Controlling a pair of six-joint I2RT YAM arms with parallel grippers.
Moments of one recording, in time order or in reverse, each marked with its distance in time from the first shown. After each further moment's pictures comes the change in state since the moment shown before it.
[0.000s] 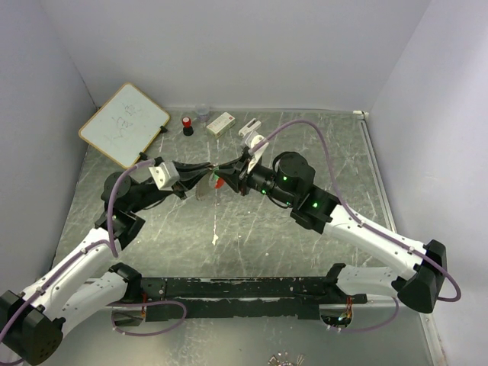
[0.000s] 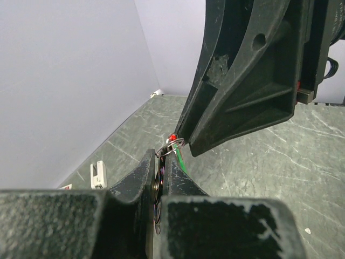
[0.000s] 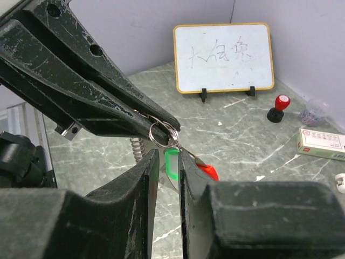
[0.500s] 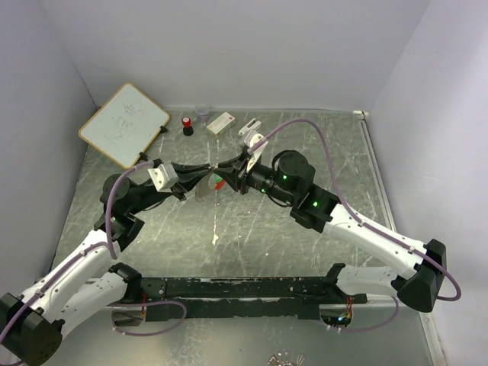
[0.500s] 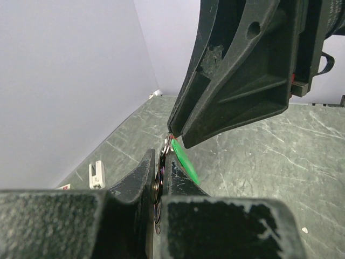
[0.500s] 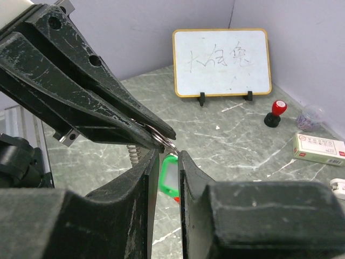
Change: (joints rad) left arm -0.001 -0.015 -0.014 0.001 0.000 -0.008; right arm 0.007 0.007 0.029 -0.012 0.012 -0.021
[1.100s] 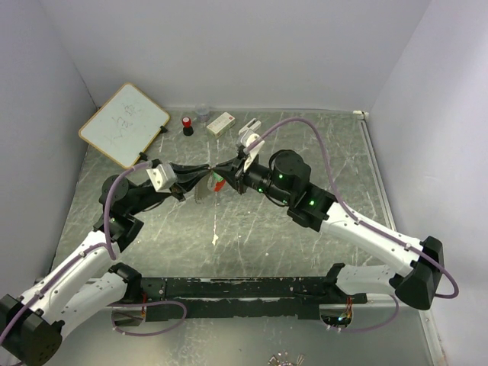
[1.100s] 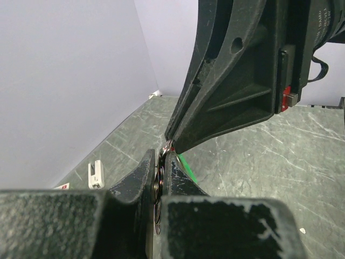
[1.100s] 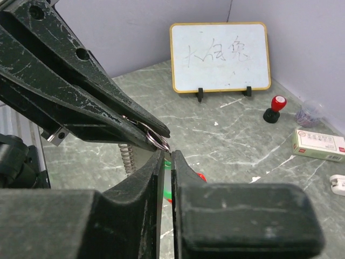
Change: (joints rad) left arm -0.001 -0.014 -0.006 0.003 0.005 -0.014; right arm 0.006 0.021 0.004 0.002 0.005 -0.002
